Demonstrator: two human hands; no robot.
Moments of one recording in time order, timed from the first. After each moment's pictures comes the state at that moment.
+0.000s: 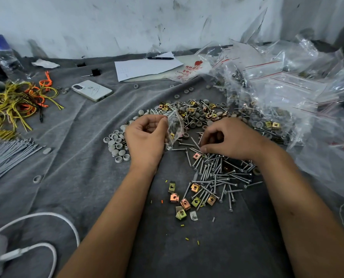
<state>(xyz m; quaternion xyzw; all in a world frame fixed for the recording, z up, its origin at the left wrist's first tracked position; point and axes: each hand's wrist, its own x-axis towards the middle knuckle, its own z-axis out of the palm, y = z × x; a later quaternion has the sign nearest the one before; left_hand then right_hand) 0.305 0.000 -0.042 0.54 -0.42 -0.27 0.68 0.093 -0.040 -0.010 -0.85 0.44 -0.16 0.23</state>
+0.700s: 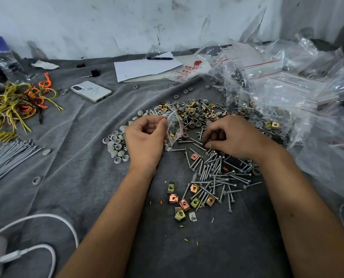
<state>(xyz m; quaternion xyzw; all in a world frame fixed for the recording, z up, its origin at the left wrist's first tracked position) 0.305 0.003 -0.040 0.54 -0.42 -0.27 0.67 0.087 -0.045 -0.012 -0.85 0.46 -0.16 0.20</state>
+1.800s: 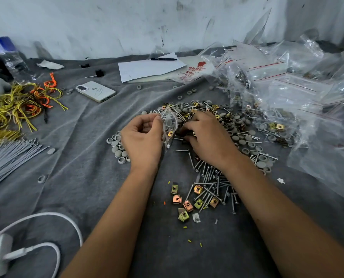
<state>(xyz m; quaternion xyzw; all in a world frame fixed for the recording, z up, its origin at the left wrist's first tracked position) 0.308 -0.001 -0.040 0.54 -0.36 -0.22 0.73 0.152 -0.037 -0.031 -0.85 0.46 -0.25 0.03</state>
